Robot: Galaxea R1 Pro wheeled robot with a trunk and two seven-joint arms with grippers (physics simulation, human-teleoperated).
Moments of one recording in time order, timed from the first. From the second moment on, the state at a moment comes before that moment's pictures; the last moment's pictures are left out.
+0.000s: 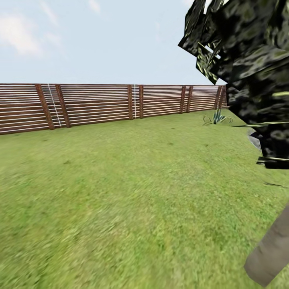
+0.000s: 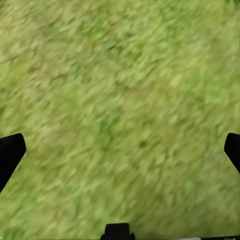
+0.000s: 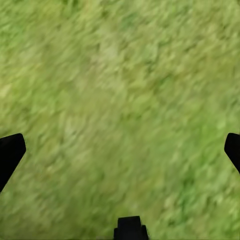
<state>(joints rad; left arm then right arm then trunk) 0.01 0.01 -0.07 -0.52 -0.01 -0.24 0.04 -0.04 -0.05 0.01 -0.59 -0.14 -0.04 0.00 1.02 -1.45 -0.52</state>
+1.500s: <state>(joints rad) 0.01 0.01 -0.08 -0.52 -0.01 -0.24 0.04 -0.04 -0.04 0.00 -0.59 -0.14 -0.04 0.01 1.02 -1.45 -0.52</state>
